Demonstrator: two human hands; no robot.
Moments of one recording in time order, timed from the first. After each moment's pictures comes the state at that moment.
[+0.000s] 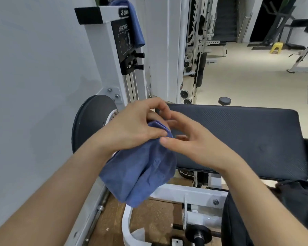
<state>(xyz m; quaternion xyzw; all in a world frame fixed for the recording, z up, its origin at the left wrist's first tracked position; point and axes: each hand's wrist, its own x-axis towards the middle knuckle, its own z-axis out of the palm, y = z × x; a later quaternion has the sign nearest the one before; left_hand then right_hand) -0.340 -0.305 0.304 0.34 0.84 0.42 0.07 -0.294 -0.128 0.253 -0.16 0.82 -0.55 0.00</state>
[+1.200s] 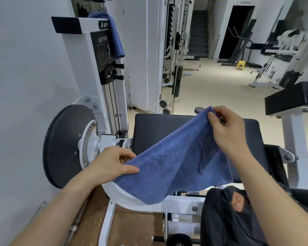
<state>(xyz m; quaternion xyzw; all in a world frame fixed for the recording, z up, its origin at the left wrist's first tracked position) -0.375 -0.327 0.200 0.26 0.87 0.40 0.13 -0.310 -0.023 0.243 0.10 0.82 -0.43 -0.36</state>
